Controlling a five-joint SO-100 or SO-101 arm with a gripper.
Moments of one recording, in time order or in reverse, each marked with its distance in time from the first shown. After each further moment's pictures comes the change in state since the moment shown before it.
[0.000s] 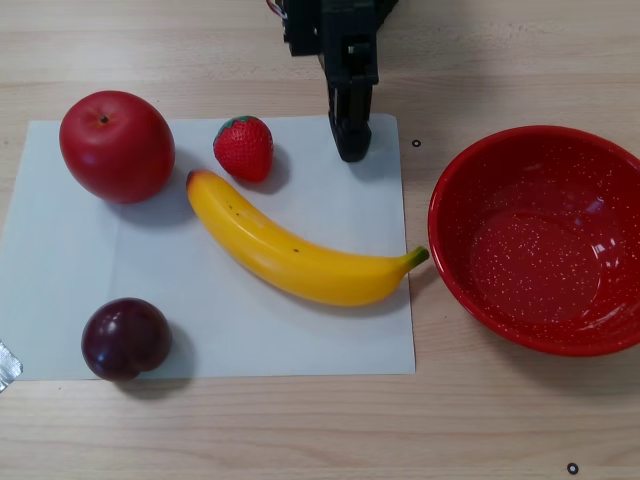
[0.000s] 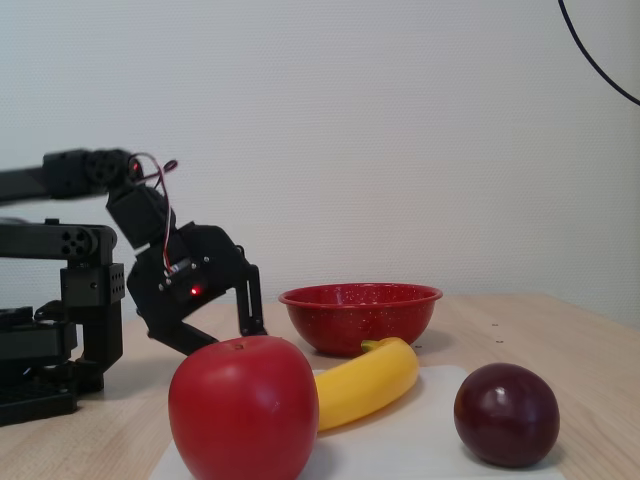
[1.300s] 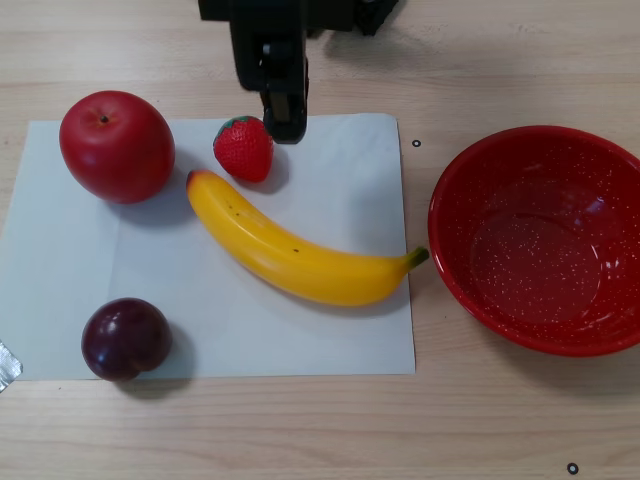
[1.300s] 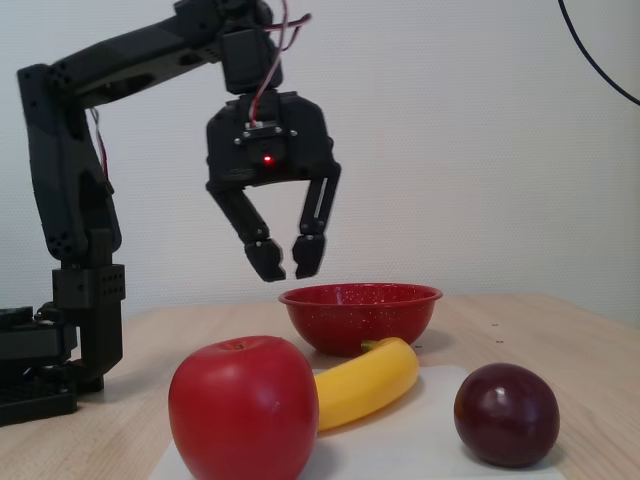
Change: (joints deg) arm -12.2 -73.8 -86.7 39.0 1.5
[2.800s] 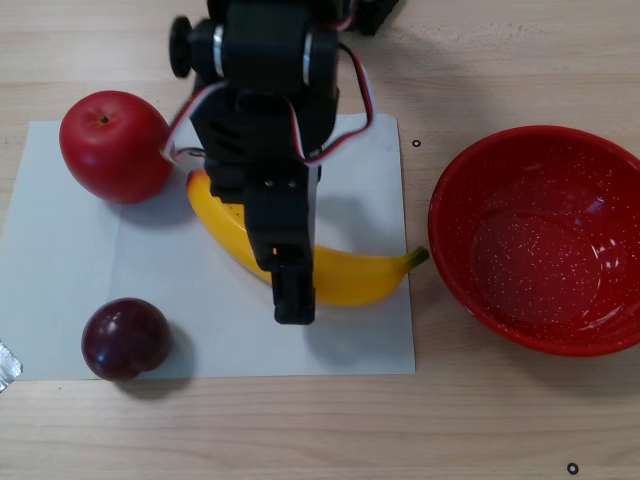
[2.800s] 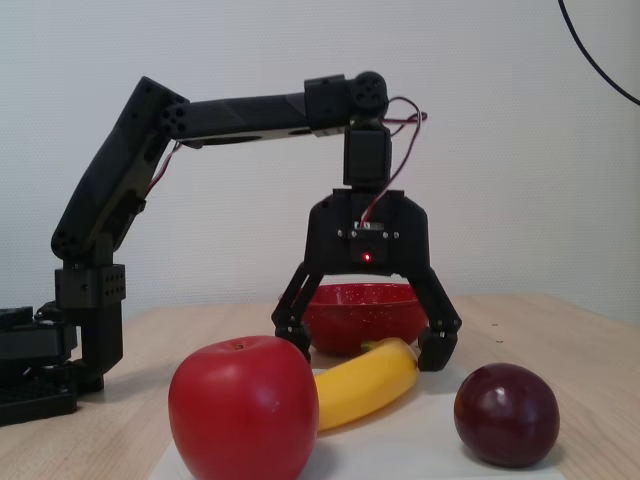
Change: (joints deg) arm 3.1 -39.6 -25.4 -6.8 -3.9
